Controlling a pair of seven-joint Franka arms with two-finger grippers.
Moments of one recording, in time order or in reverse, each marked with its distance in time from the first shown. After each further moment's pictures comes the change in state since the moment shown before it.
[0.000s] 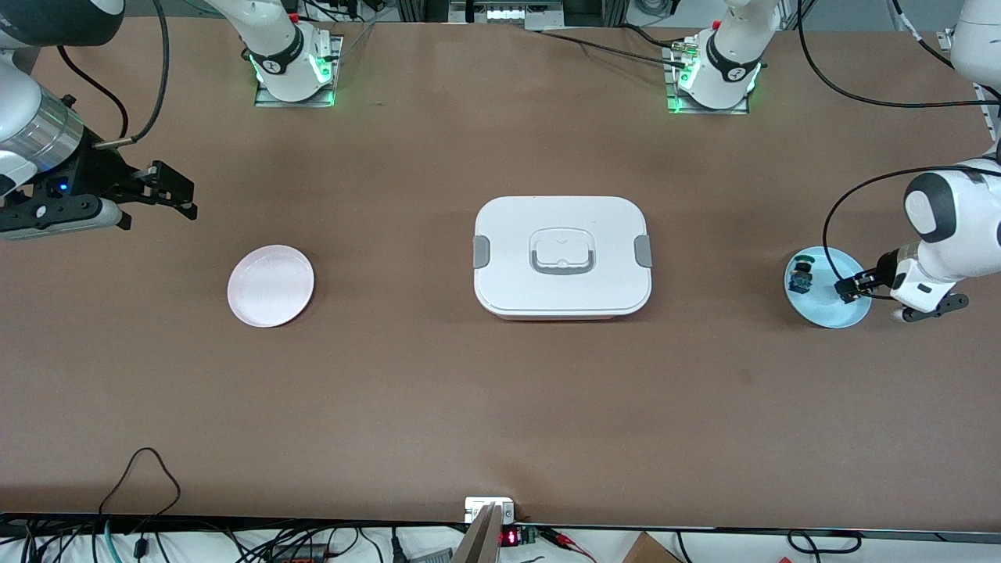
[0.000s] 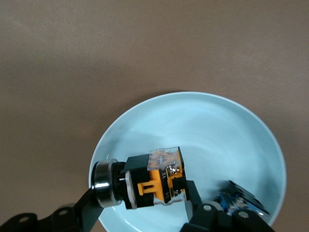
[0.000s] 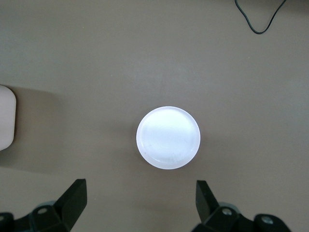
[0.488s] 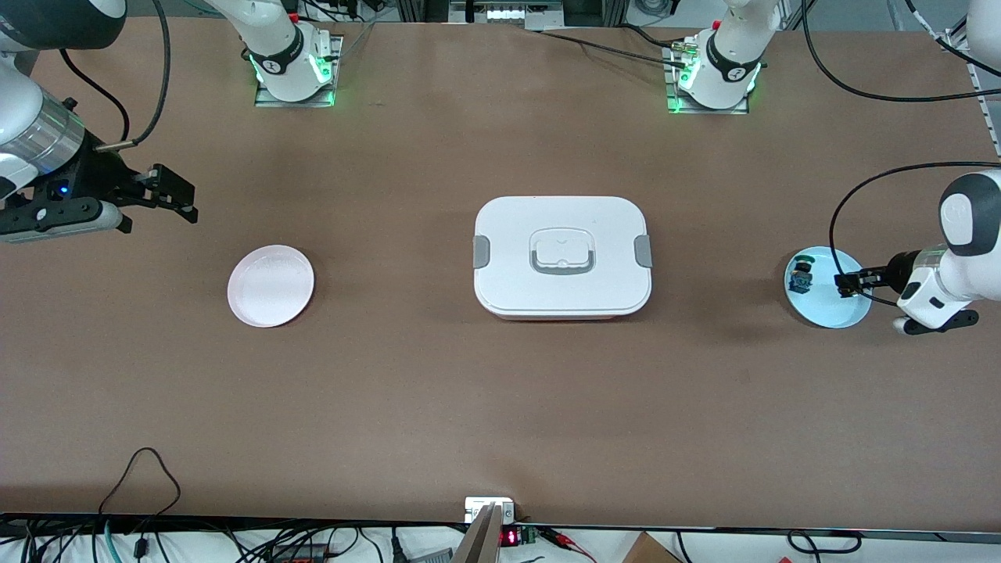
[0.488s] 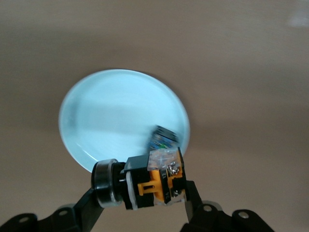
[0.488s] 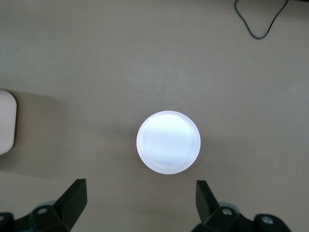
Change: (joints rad) left arm -0.007 -0.025 -0.172 0.256 0.000 -0.497 0.001; right arm 0.002 0.007 0.001 0.000 0.001 0.039 0.000
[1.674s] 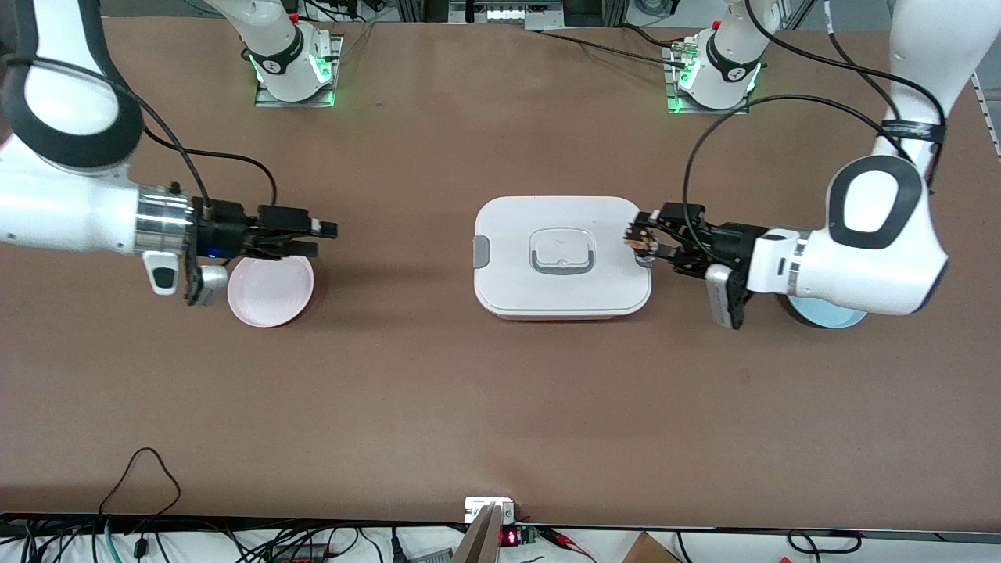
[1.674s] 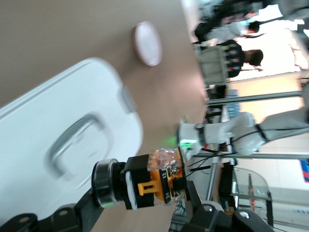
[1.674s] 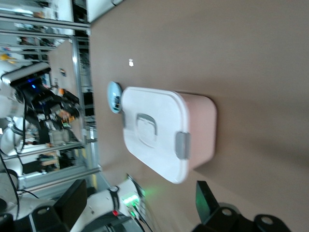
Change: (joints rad) left arm -0.157 0.039 -0.315 0.131 -0.962 -0.157 0.626; right arm 0.061 0.233 0.001 -0.068 1.006 0.057 -0.212
